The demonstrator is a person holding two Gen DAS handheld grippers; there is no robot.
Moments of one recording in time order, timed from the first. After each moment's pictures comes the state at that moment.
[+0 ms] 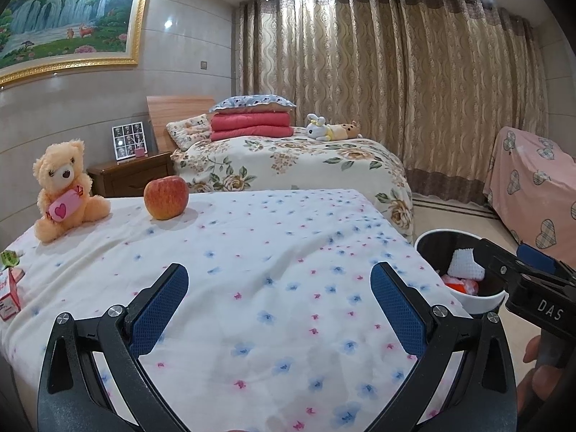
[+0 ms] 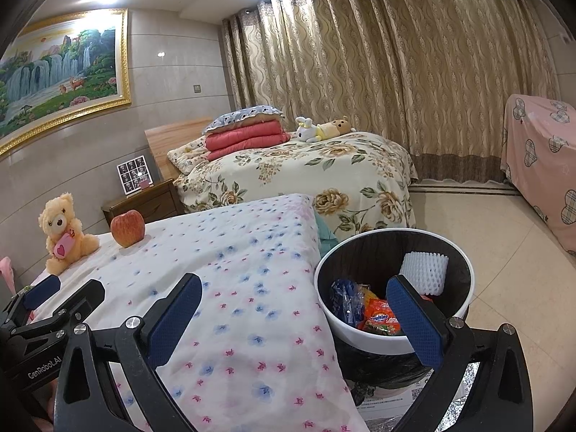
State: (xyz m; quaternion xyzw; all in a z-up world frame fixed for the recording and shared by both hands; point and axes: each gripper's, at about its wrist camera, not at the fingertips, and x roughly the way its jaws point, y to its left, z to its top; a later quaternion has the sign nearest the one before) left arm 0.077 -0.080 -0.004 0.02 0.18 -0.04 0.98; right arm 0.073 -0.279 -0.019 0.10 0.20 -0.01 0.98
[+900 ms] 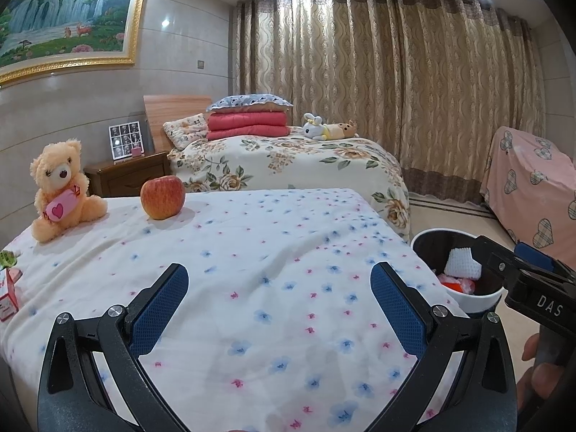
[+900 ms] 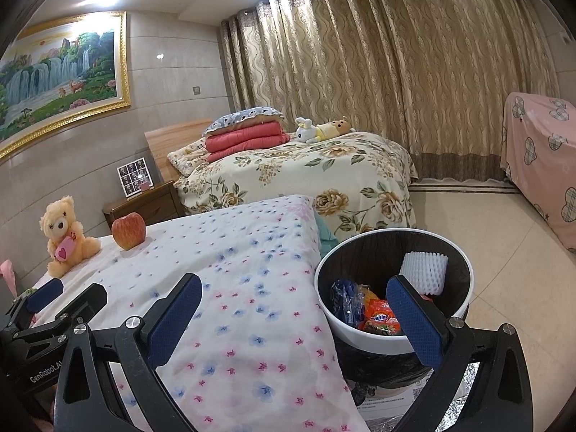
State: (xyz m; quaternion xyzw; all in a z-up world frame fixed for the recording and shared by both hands) left arm 0.076 -0.082 -0.006 0.01 0.18 -0.04 0.98; right arm 0.072 -0.279 -0.017 0.10 0.20 -0.01 0.98
